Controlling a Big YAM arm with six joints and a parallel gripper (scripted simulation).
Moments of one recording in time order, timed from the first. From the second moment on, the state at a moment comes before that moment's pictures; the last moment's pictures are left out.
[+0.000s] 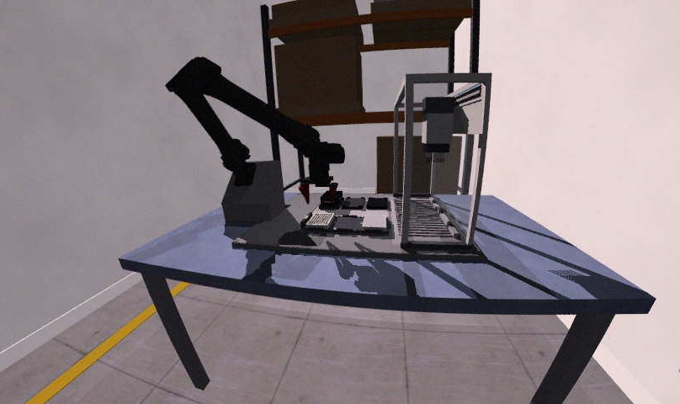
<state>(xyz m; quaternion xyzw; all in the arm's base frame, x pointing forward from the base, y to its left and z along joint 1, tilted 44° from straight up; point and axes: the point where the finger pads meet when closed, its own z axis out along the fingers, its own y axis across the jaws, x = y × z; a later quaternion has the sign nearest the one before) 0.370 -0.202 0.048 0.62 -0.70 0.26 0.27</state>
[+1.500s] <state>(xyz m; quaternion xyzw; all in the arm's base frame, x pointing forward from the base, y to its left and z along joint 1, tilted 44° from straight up) 0.281 -0.165 0.071 0.17 -0.91 0.36 0.10</state>
